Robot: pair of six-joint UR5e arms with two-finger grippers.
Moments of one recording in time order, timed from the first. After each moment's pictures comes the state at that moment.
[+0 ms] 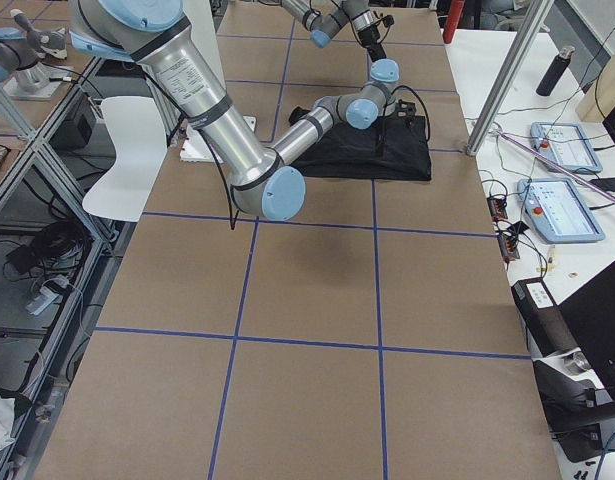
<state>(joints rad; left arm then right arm) -0.84 -2.00 -1.59 -2.48 -1.84 -1.46 0.80 -0.78 1.37 -1.37 2.04 1.14</state>
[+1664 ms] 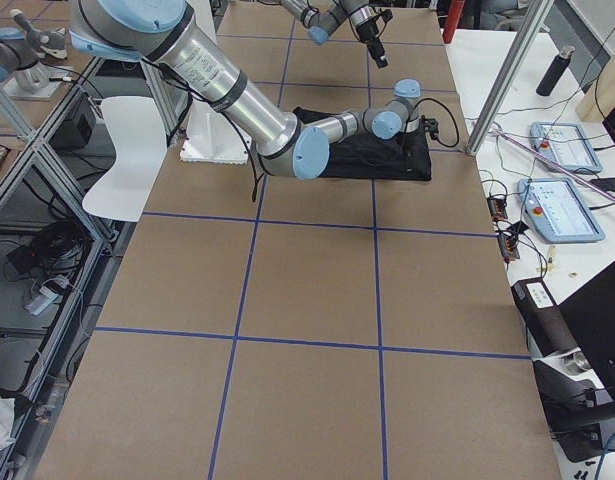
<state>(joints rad) -0.84 -2.01 -1.62 -2.49 -1.83 -1.45 0.78 -0.55 0.84 -1.17 1.88 0.97</state>
